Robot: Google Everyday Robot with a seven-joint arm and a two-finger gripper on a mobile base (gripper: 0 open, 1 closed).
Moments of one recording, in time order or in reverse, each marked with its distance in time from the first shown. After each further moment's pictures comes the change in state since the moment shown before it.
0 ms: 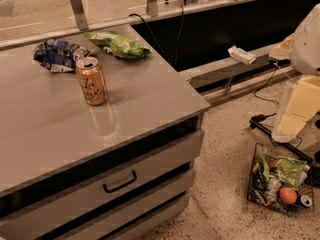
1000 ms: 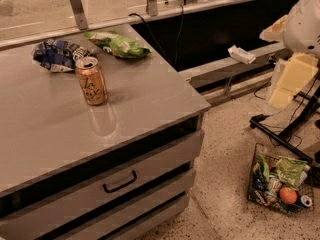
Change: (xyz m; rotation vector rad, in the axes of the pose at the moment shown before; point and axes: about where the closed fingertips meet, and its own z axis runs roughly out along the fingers) arm -0.013 -0.051 0.007 0.030 -0.116 -0.045
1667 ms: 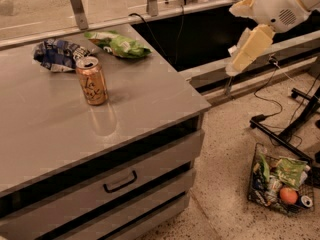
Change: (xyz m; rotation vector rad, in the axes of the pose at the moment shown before) arm -0.061 -0.089 0.031 0.035 -0.323 -0.029
